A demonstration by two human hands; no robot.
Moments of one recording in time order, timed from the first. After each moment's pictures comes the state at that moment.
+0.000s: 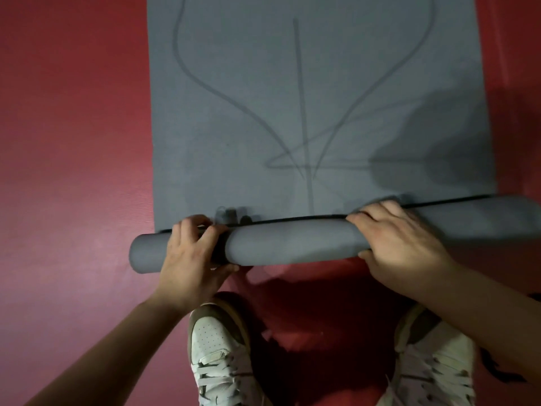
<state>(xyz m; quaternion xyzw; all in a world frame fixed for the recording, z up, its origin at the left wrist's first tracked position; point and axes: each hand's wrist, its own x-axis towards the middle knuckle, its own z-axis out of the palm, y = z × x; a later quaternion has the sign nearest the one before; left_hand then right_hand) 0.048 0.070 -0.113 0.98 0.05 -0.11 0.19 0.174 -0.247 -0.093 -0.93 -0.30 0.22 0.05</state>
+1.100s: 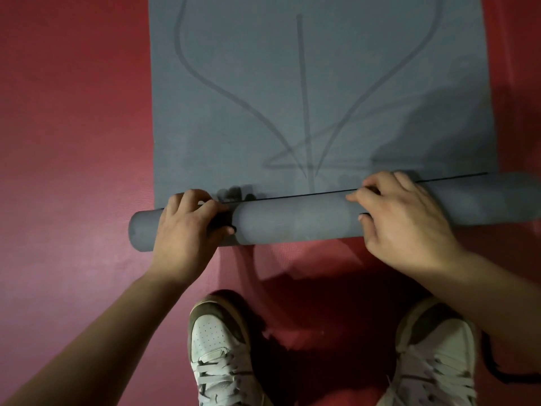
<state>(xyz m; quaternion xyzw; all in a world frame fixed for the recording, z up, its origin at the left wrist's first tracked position) 0.084 0.076 -0.105 0.98 0.09 -0.08 0.16 0.195 -0.236 -0.087 -0.95 -0.28 0.13 0.10</state>
